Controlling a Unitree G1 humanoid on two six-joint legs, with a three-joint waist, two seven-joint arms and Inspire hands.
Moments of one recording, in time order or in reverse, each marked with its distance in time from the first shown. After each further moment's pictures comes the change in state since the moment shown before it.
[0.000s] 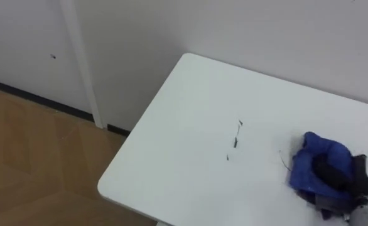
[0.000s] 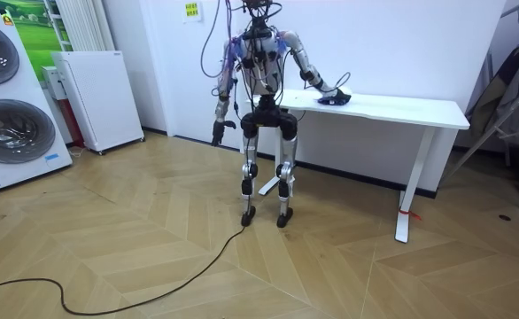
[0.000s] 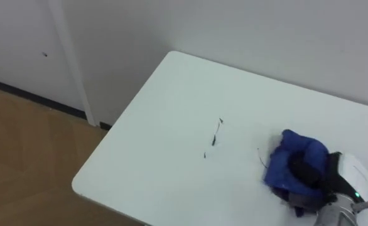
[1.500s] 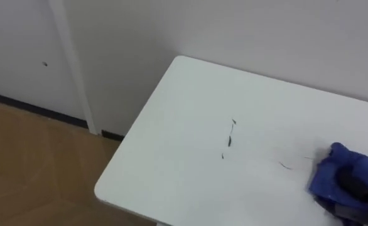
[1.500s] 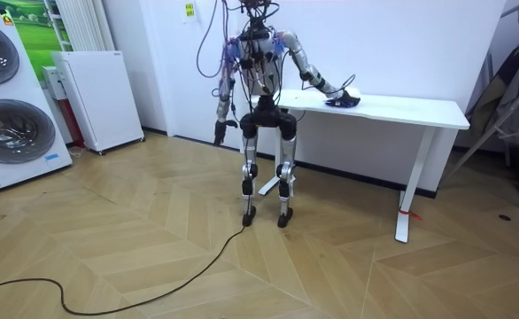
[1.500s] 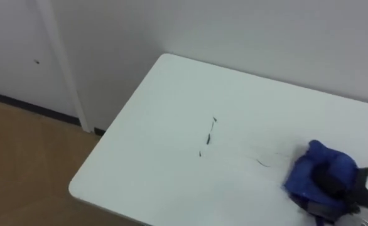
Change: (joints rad) left arm -0.020 -0.019 0.020 0.031 -0.040 -0.012 0.021; right arm 0.015 -0.023 -0.115 0.061 0.082 0.026 0.000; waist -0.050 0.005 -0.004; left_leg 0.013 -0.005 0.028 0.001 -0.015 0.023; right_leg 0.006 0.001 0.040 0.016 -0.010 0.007
